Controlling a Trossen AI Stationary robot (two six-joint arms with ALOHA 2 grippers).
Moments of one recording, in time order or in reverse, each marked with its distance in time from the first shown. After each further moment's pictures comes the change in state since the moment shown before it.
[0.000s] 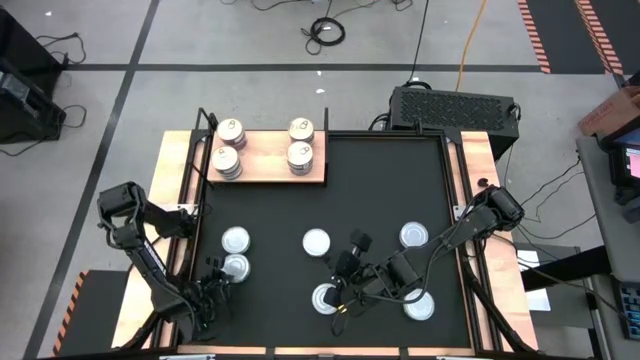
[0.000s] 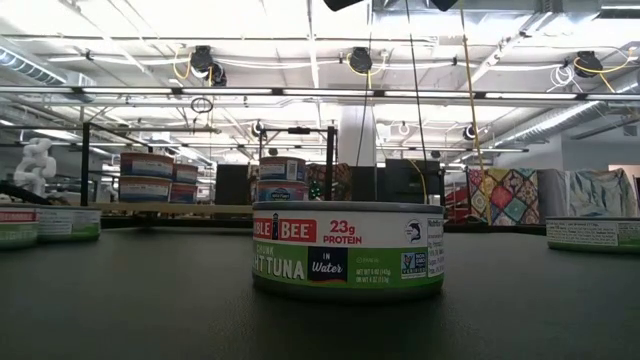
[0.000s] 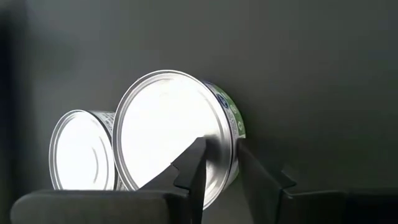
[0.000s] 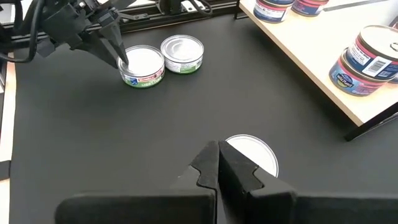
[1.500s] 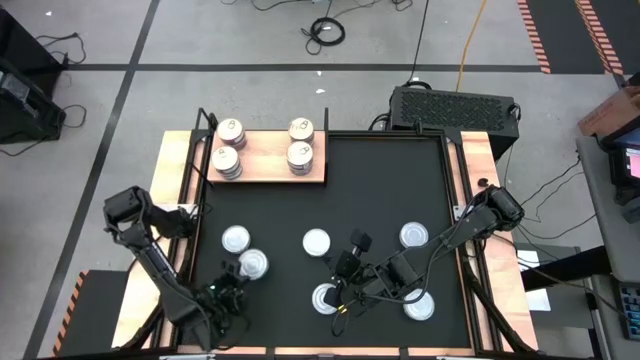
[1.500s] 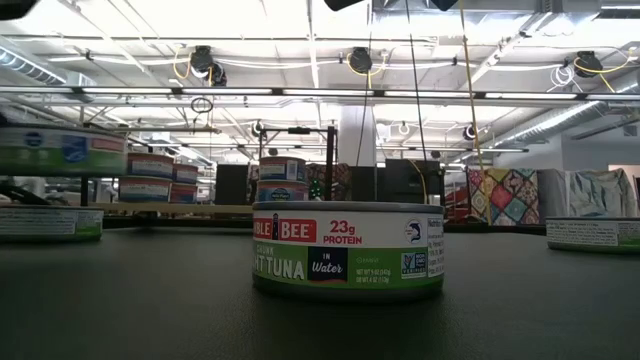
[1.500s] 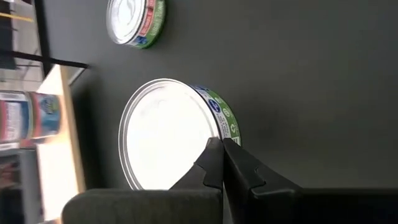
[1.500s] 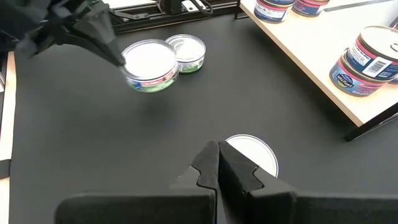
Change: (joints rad) left arm 0.126 0.059 0.246 -0.157 -0.172 0.301; right arm 0.000 0.000 0.000 -0.001 0.000 -0.002
